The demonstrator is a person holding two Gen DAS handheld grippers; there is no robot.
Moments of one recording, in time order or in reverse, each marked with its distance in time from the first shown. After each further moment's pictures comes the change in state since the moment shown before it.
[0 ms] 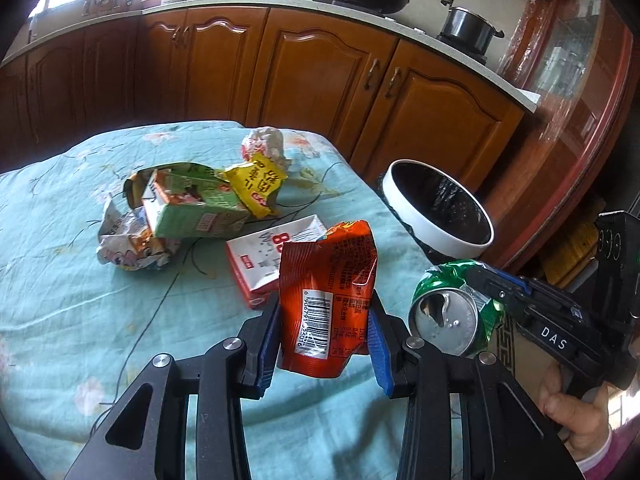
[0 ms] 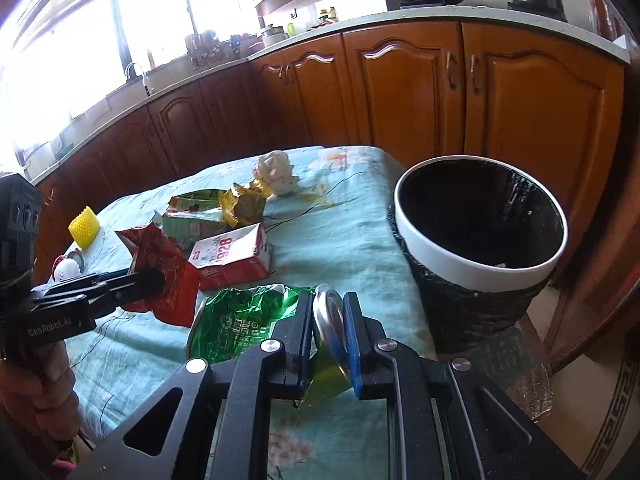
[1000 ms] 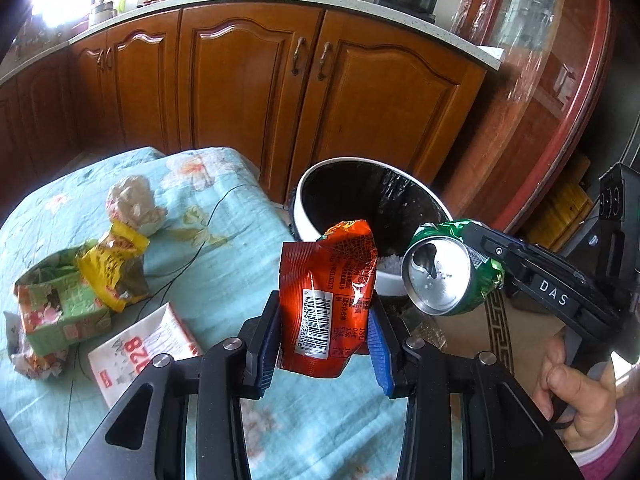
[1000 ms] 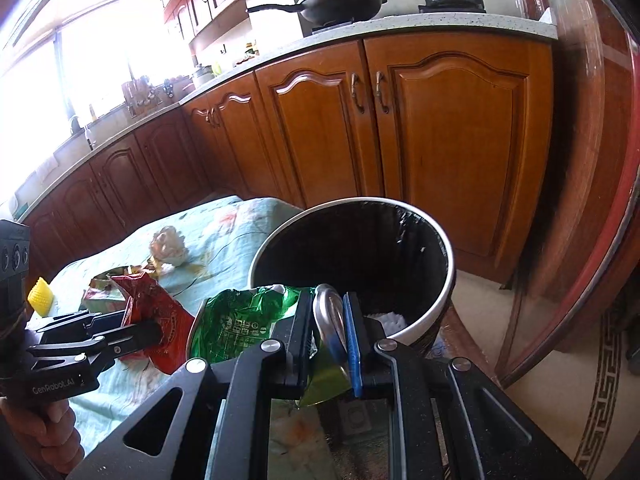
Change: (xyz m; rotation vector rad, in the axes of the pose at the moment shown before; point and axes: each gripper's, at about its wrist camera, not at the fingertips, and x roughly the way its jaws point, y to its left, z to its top) left arm 0.099 -0.086 0.064 0.167 0.062 -0.068; right arm -0.009 -0.108 0.039 0.143 -0.094 -0.152
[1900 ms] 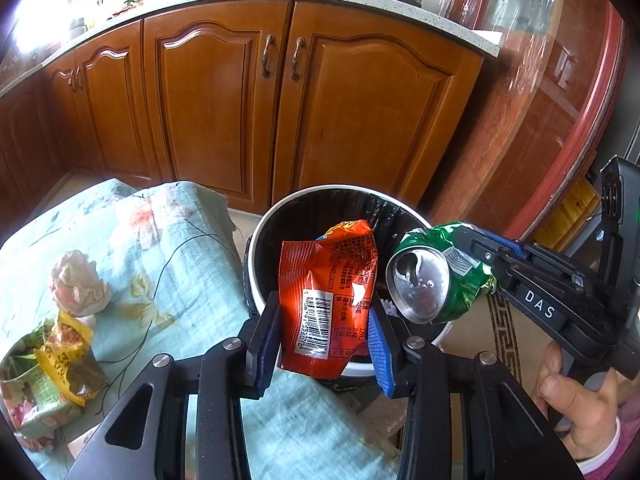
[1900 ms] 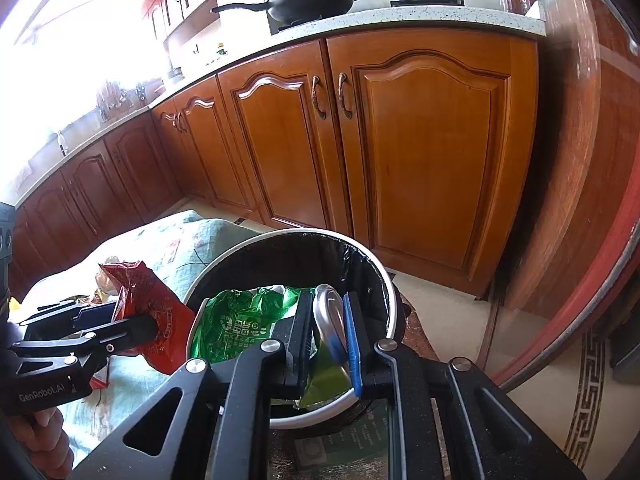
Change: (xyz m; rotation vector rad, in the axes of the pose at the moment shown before) left arm 0.073 -0.027 0.056 0.063 0.032 0.001; right arm 0.033 -0.041 0.034 0.009 0.008 -0.087
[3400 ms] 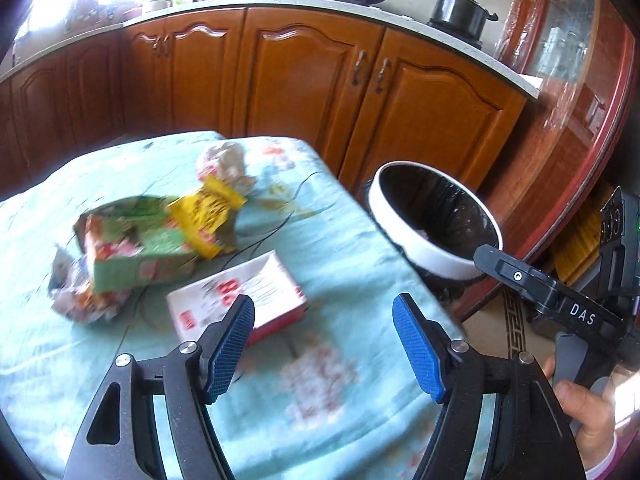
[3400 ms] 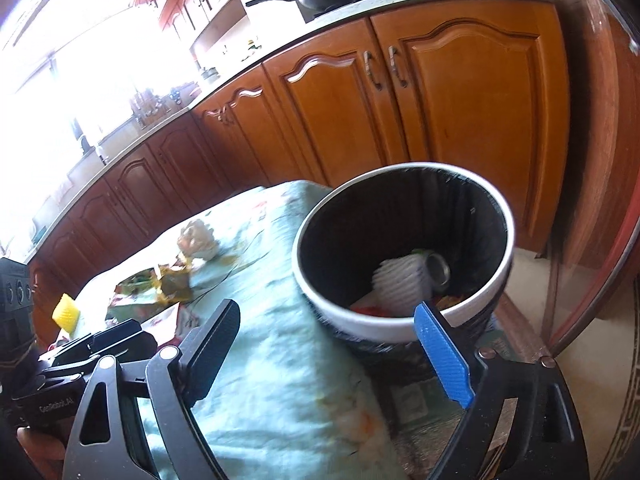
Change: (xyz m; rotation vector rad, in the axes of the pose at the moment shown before) left arm -0.108 0.074 -0.120 -0.184 -0.082 0.103; right arm -0.018 0.071 -0.056 0.087 0.042 0.201
